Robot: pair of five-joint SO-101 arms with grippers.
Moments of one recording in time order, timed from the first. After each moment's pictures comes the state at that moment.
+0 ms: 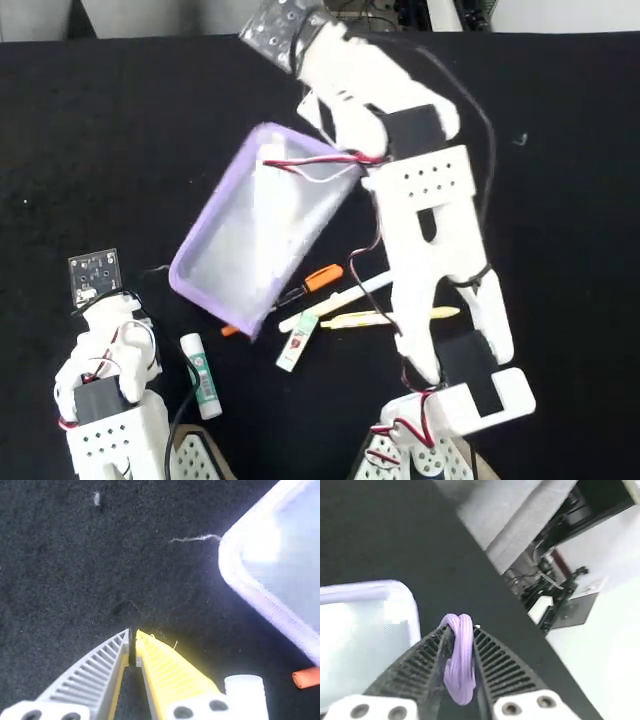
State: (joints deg) left arm -23.4 -104.0 96.0 70.4 -5.9; right arm -16.4 0.0 -20.4 63.3 42.0
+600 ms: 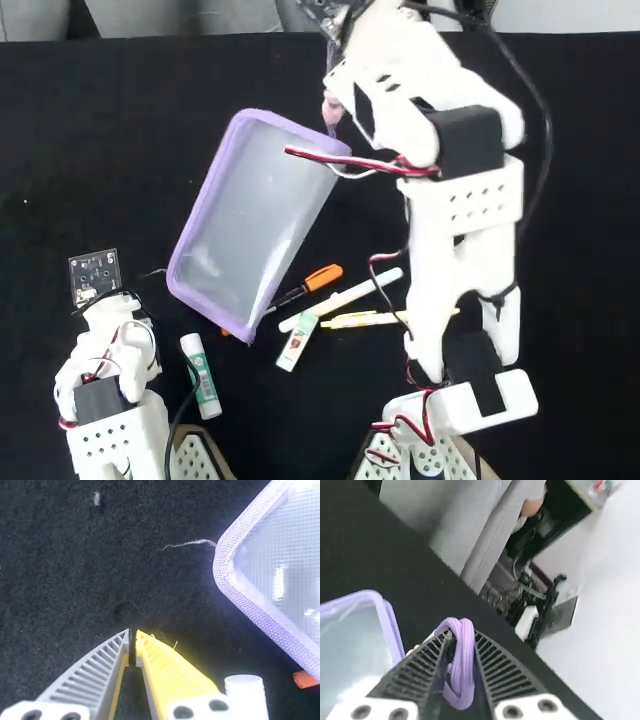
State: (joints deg) left arm -23.4 -104.0 96.0 70.4 -5.9; right arm -13.9 0.0 -41.7 77.7 35.6
